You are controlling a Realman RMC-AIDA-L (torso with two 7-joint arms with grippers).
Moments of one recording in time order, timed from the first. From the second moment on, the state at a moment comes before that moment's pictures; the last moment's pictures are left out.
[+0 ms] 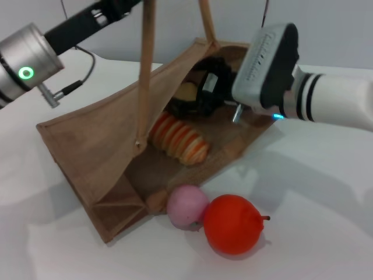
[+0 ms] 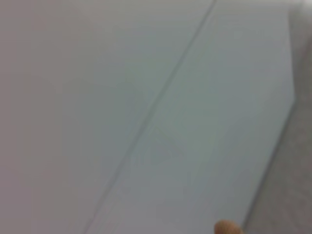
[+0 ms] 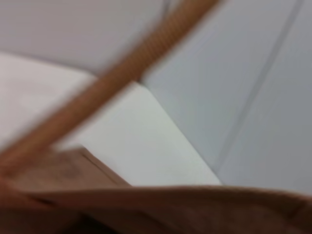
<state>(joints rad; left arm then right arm) -0.72 -2.02 0.40 0.39 -1.55 -1.61 1.58 1.11 2.02 0.16 0.16 -2.58 -0.72 0.54</state>
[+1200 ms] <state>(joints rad) -0.70 -2.03 0.41 0.17 -1.45 -1.52 2.26 0.68 1.99 0.13 -0.37 -2.27 -1.71 0.78</state>
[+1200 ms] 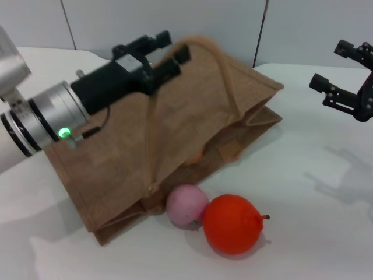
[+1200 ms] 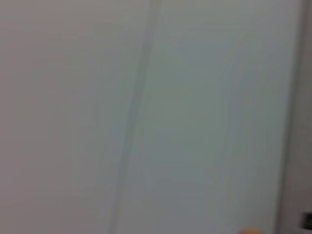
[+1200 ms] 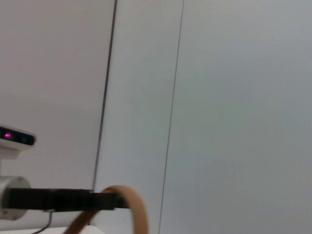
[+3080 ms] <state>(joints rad) -0.57 -2.03 0.34 0.01 -1.73 -1.85 2.50 0.56 2.00 0.14 -0.36 -2.03 -1.87 0.73</state>
